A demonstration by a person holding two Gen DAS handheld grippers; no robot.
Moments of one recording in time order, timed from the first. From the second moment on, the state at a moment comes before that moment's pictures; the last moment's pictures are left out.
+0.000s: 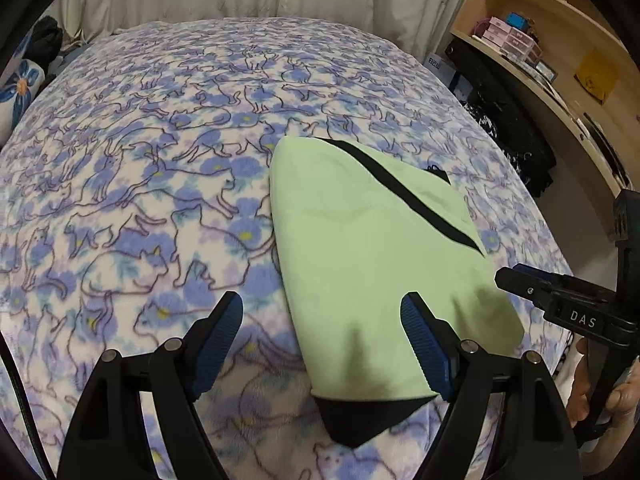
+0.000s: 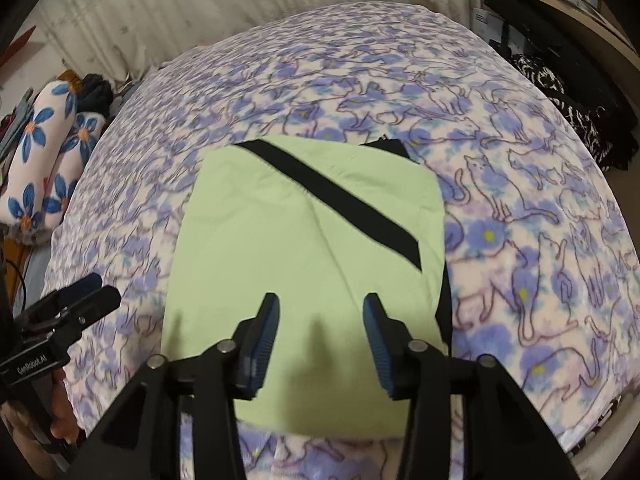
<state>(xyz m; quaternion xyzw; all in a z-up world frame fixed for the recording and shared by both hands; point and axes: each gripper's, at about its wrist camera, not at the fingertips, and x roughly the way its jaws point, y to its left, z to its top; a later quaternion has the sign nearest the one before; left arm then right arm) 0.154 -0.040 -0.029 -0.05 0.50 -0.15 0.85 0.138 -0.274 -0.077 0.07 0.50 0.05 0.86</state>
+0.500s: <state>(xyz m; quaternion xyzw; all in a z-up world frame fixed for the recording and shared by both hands) 0.134 -0.041 -0.045 -0.07 0.56 -0.19 0.80 0.121 -0.287 -0.094 0.11 0.53 0.09 0.83</state>
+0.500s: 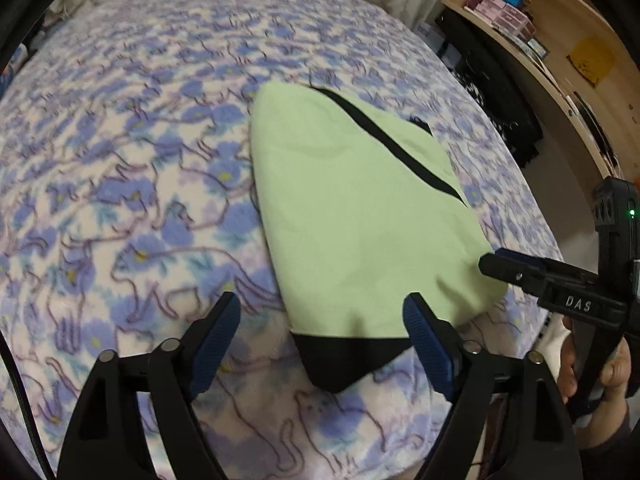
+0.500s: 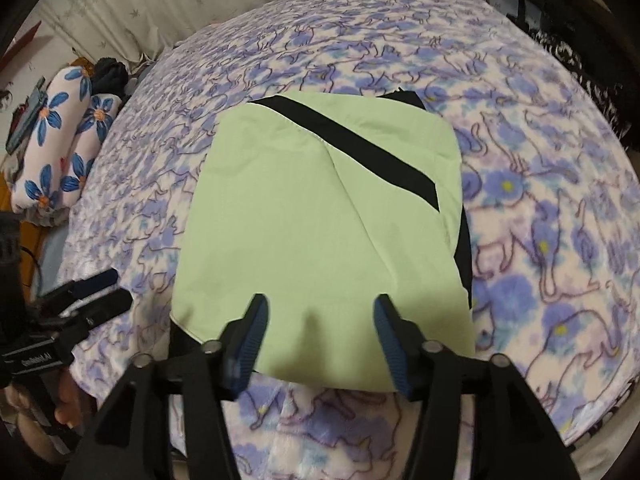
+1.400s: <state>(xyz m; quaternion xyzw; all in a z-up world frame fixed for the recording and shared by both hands) 0.189 -0.055 -0.147 -0.17 0.63 -0.22 0.73 0.187 -0.391 -0.165 0.17 0.57 0.11 0.80</state>
